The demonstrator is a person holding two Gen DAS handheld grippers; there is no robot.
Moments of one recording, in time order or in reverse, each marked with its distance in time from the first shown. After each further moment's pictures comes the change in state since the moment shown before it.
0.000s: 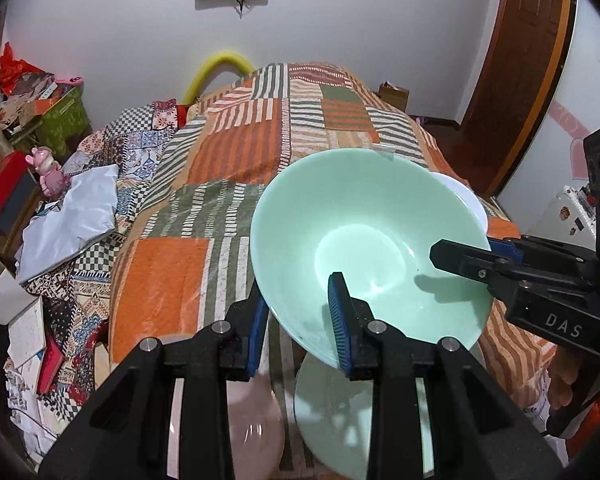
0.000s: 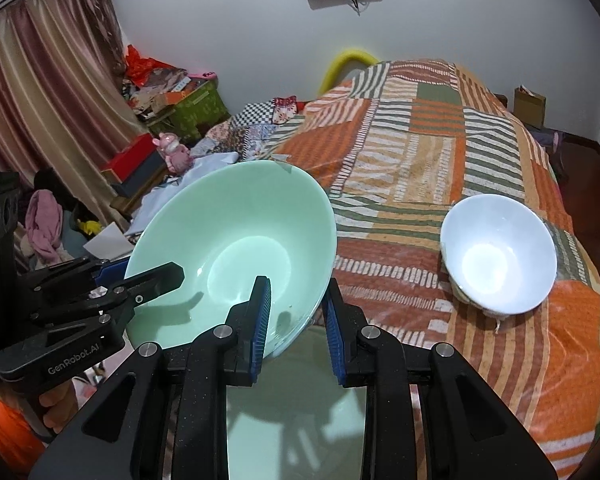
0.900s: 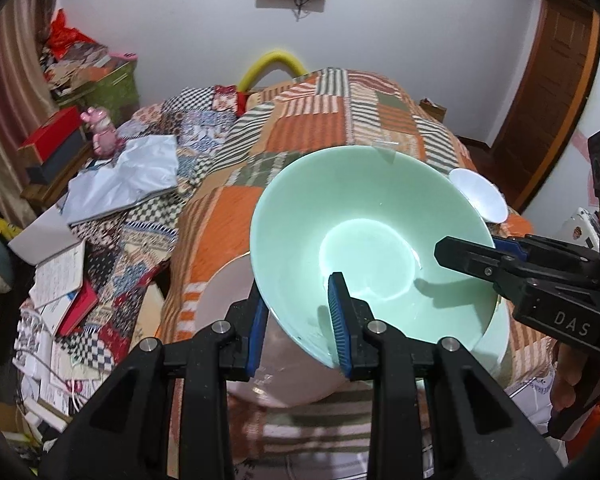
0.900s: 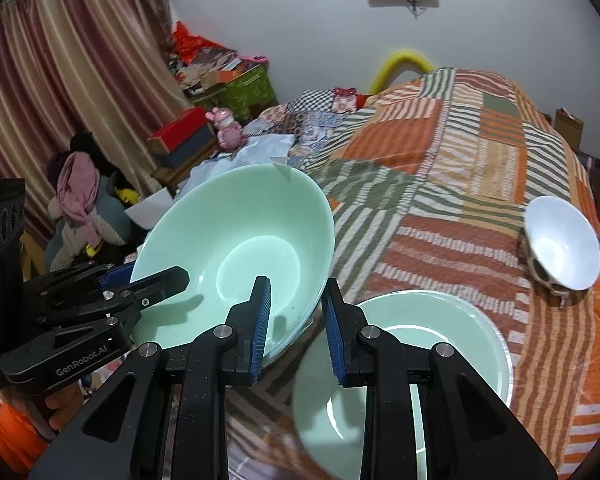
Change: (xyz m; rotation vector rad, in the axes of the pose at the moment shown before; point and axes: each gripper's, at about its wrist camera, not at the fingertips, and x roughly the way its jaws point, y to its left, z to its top) left arm -0.069 0.072 -0.077 -0.133 -0.021 0.097; right arm 0.015 0.093 -0.034 -0.116 0.036 0.096
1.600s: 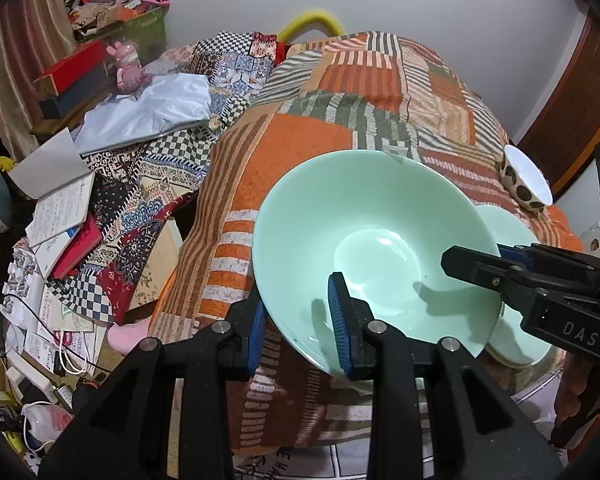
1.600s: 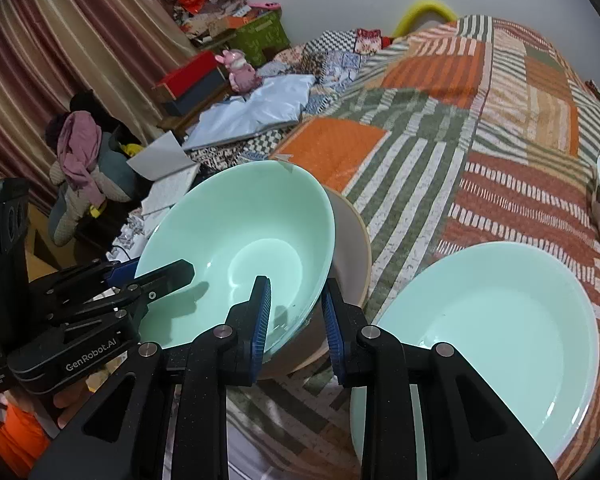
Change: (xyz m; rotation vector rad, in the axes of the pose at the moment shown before) left arm 0.050 0.061 -0.047 -0.122 0.127 0.029; right arm 0.075 0.025 -0.025 0.012 0.190 0.038
